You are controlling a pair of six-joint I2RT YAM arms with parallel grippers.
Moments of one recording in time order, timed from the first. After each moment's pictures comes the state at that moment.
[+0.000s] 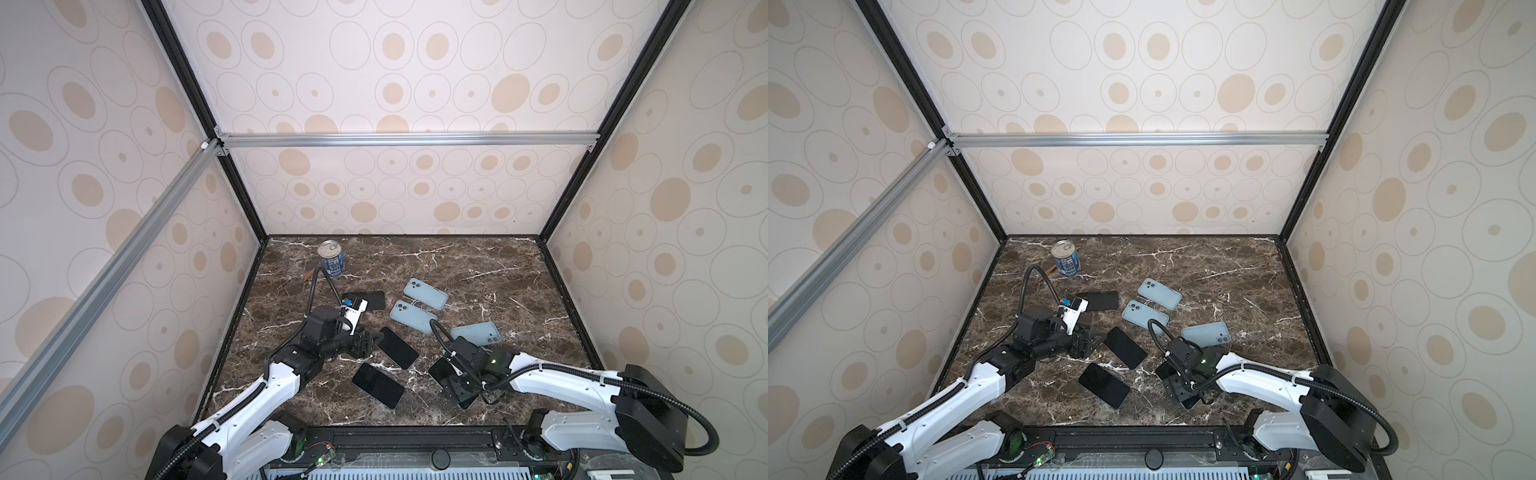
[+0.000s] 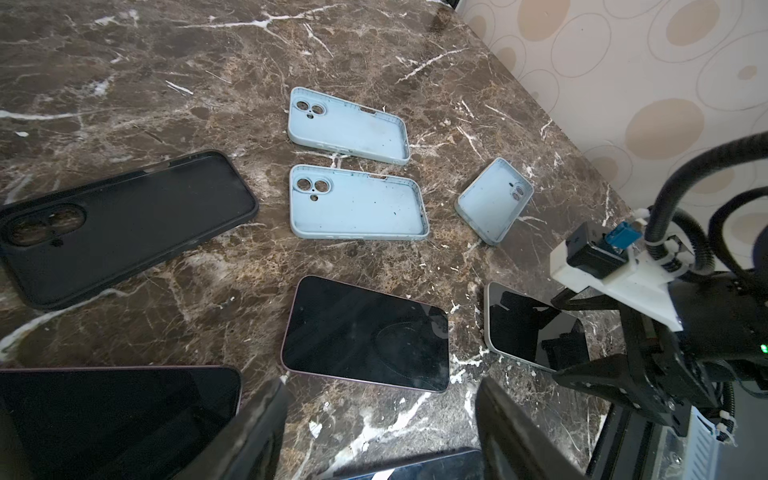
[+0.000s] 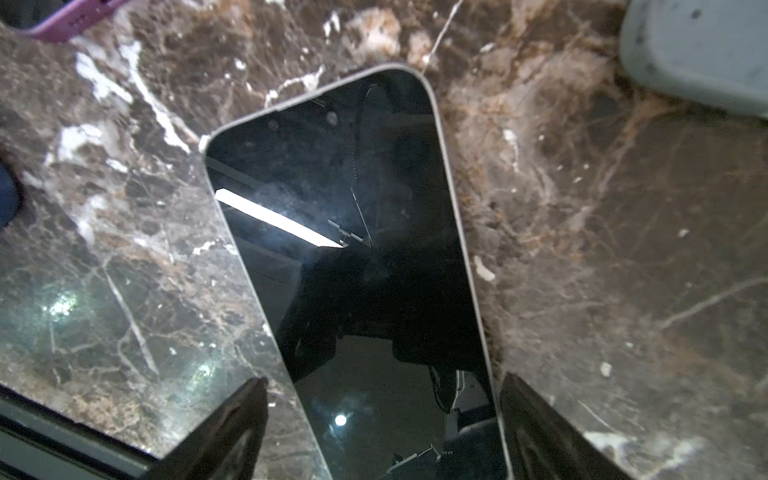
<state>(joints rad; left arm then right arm) -0.48 0.99 0.51 -0.12 0.36 -0.19 0.90 1.26 0.59 -0.67 0.02 0.48</state>
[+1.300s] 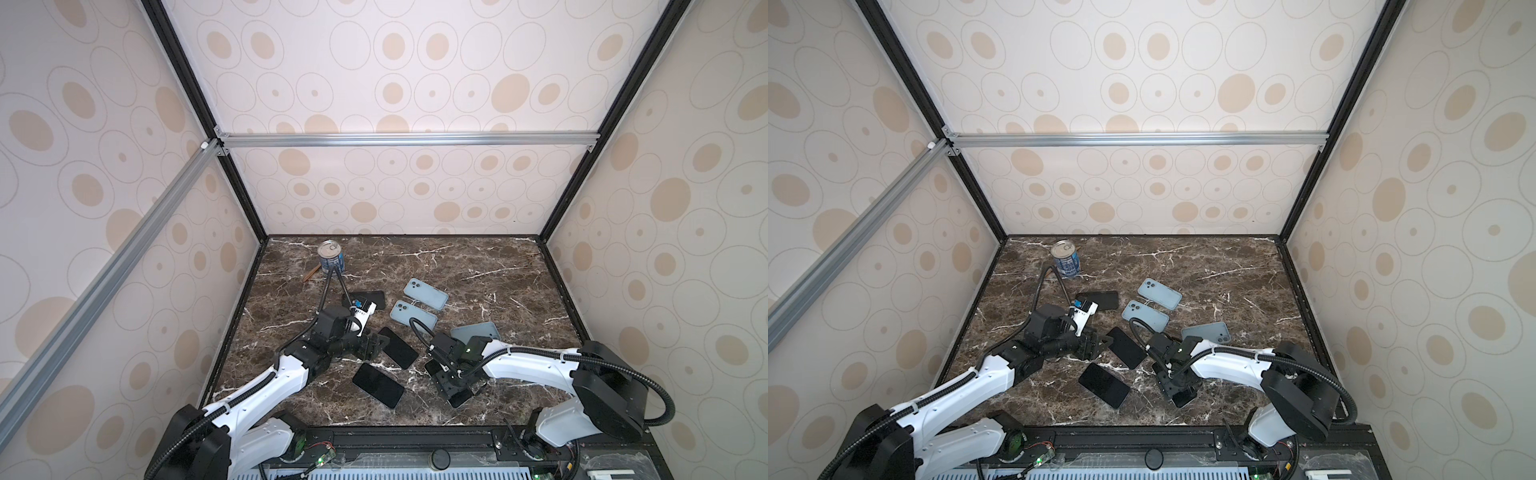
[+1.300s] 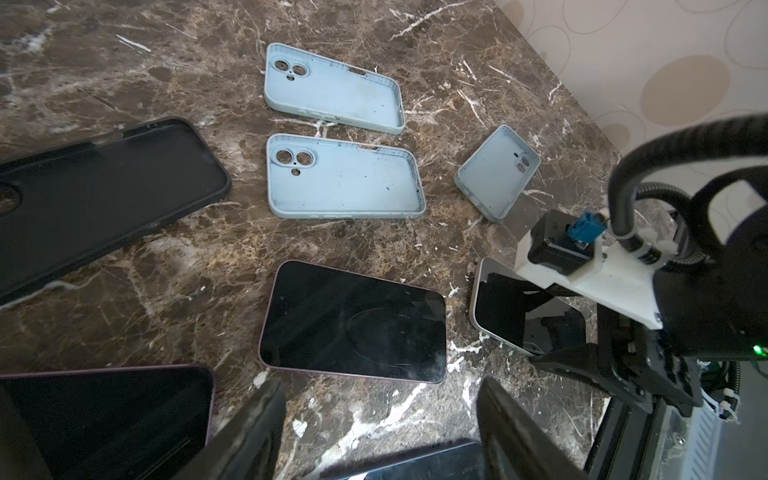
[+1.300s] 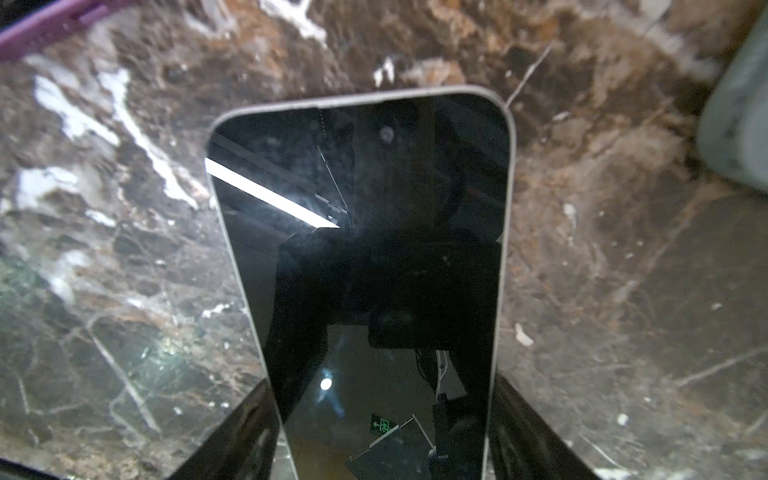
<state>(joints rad) -0.54 1.10 0.56 -0.13 0.35 -0.20 0.94 1.48 0.75 -0.72 0.06 0.46</state>
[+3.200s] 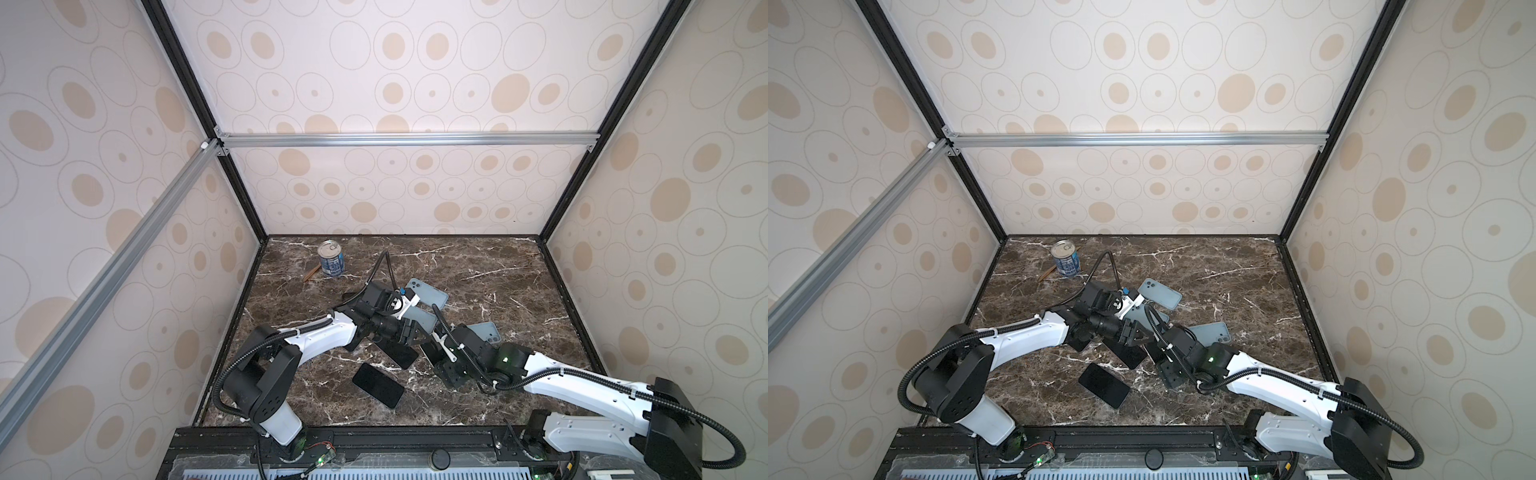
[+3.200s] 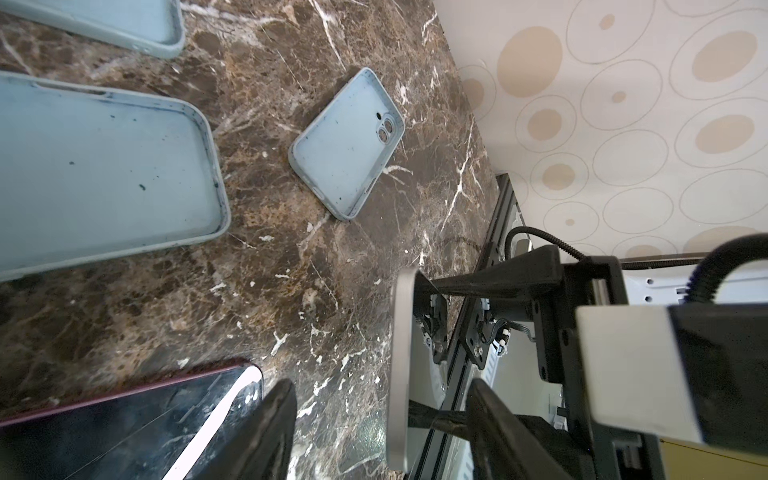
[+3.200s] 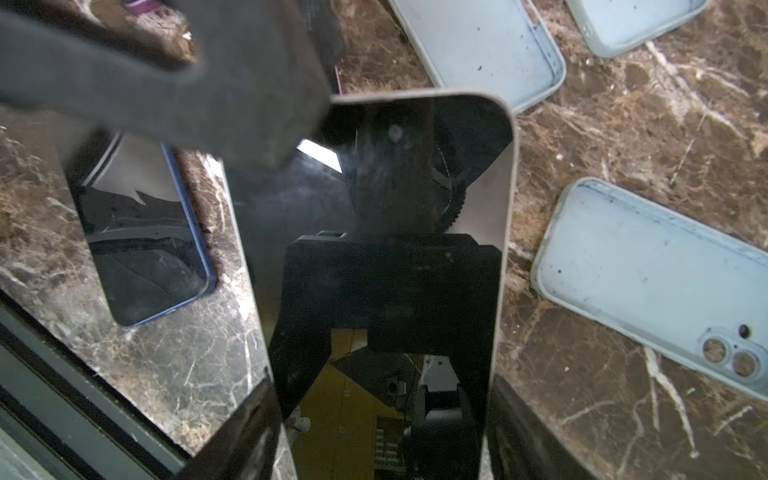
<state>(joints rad) -0.66 1.61 0.93 -0.12 0.76 -0.42 0.94 1.14 0.70 -0.59 0.13 0.31</state>
